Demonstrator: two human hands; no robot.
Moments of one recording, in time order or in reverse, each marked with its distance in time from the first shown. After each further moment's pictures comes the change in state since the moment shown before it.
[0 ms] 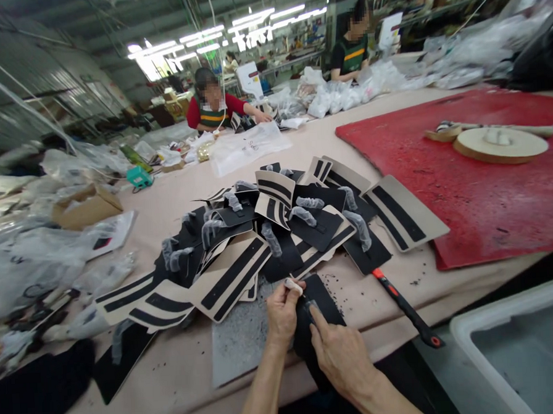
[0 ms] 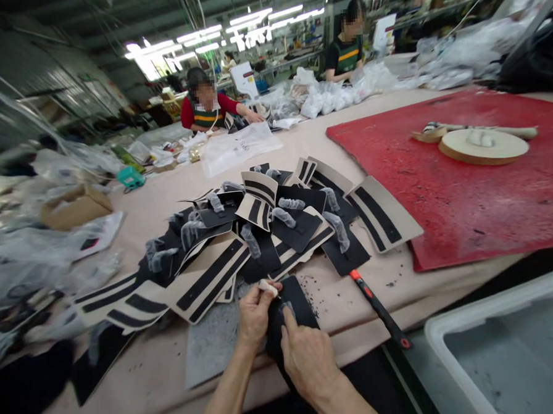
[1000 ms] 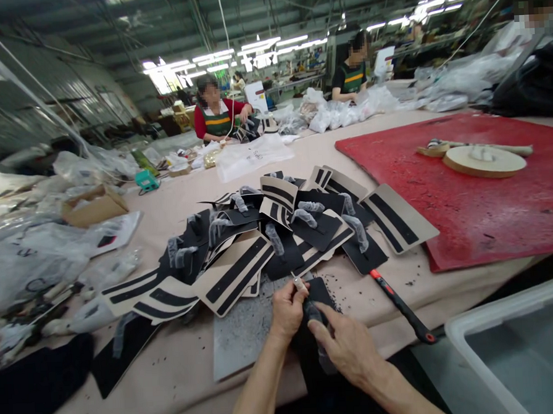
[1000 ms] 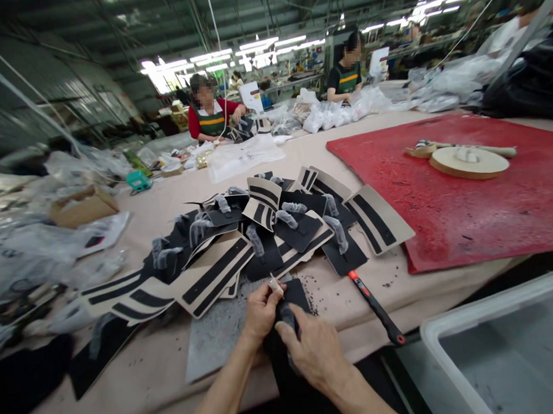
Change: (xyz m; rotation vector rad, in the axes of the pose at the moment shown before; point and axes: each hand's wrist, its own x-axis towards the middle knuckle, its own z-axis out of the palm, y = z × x) left_hand -0.002 -0.003 0.001 0.148 -0.086 0.179; right_hand -0.008 0.016 -0.019 0.319 0.078 0.001
